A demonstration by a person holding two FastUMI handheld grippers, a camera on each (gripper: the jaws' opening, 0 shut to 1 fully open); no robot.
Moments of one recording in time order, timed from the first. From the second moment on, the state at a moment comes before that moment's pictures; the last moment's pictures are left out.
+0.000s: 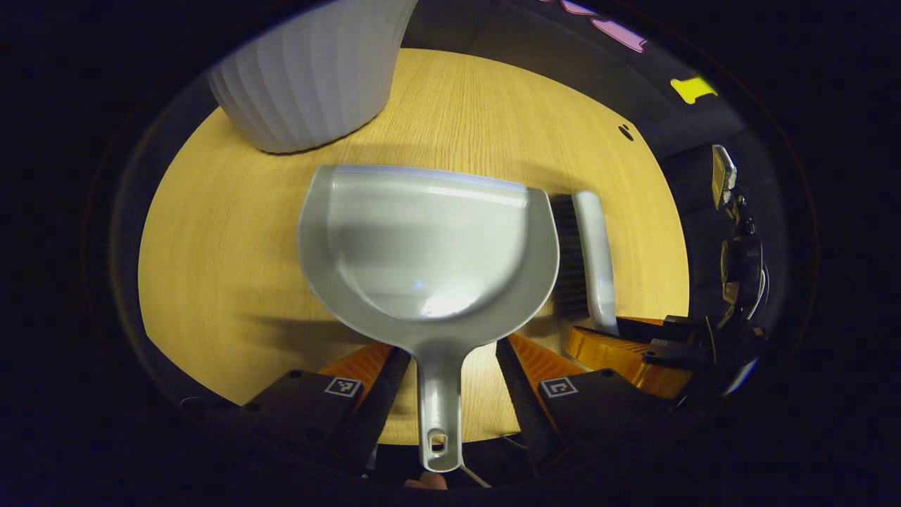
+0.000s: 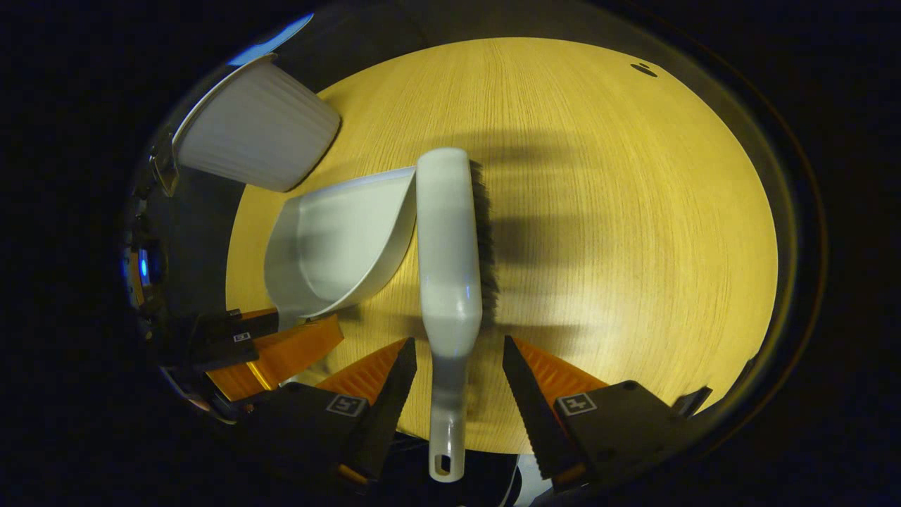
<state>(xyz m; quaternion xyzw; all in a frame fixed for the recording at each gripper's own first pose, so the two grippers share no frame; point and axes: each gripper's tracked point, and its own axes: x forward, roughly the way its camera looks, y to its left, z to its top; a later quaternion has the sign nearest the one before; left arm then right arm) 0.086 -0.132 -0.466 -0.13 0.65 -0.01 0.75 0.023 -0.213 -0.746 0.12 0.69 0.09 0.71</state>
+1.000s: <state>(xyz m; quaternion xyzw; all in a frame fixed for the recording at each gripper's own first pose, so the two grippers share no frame) 0.095 -0.149 -0.163 -0.05 0.29 -0.05 0.96 0.087 -0.205 -0.422 0.14 0.35 0.11 0.92</state>
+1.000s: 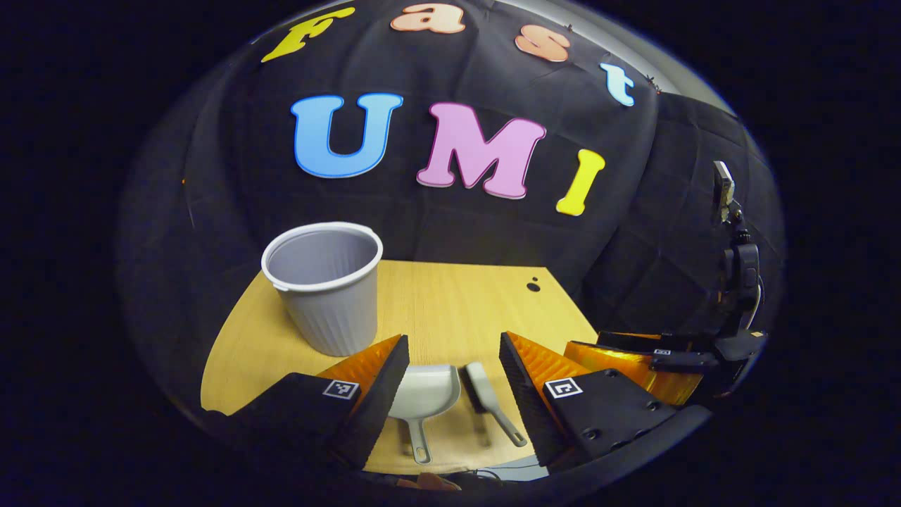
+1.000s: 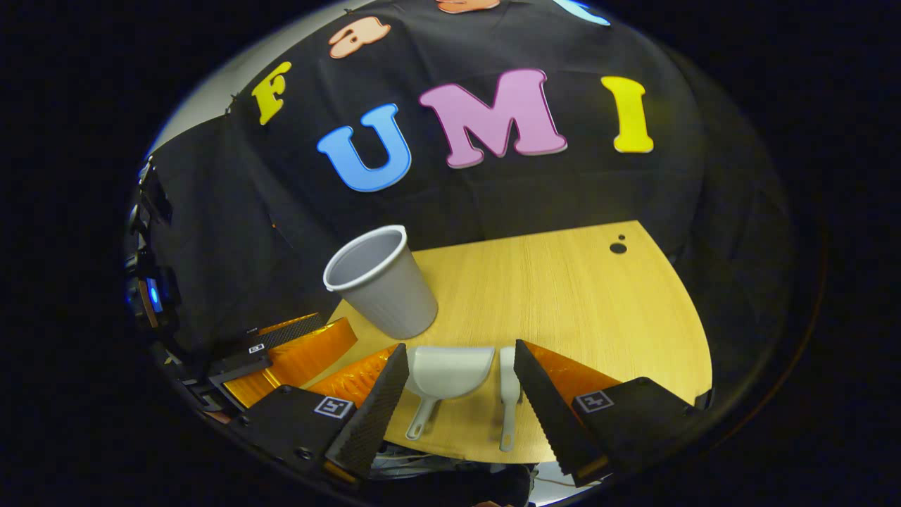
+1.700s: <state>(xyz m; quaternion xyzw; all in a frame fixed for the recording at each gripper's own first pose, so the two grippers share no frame) 0.081 -0.109 -0.051 -0.03 0.06 0.03 1.00 0.095 -0.217 -0.331 0.06 0.09 0.10 0.99</state>
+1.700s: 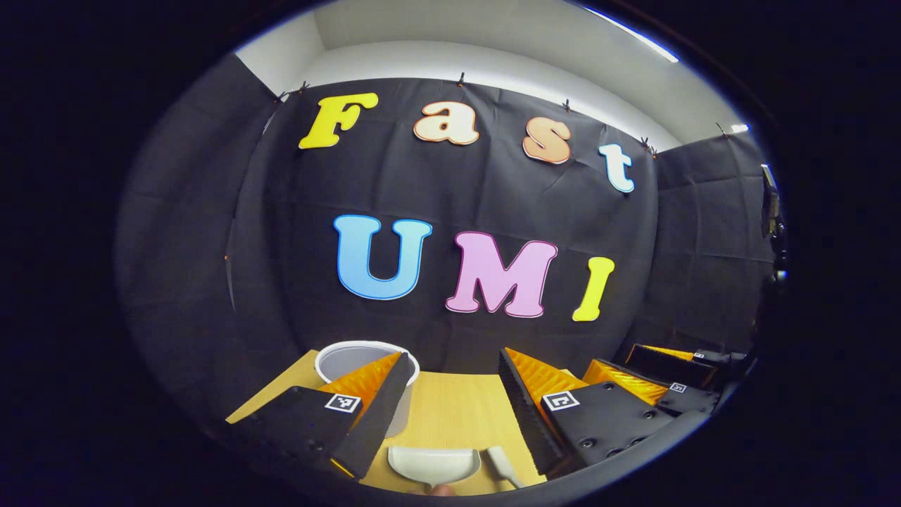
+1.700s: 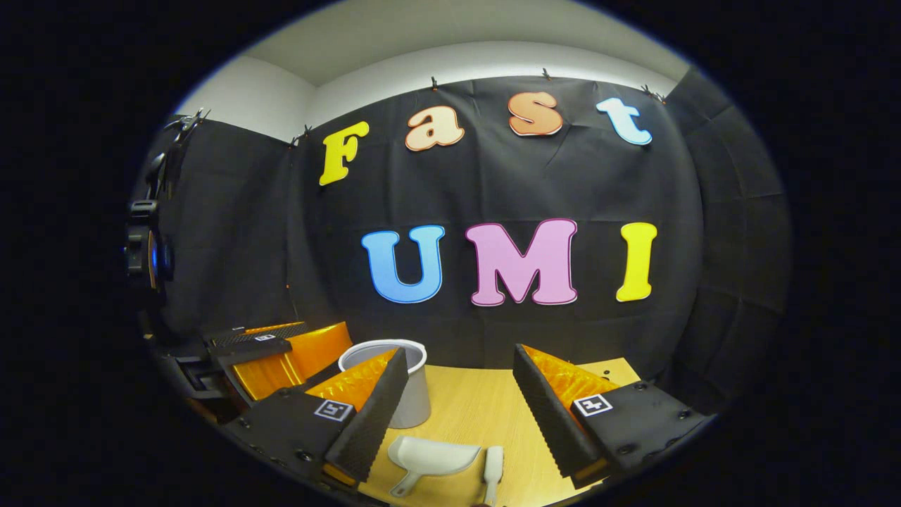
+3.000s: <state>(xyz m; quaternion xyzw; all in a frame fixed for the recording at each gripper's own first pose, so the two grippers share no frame) 0.071 -0.106 -0.089 -0.03 0.08 0.05 0.99 0.092 -0.232 -0.354 0.02 0.11 0.06 0.99</state>
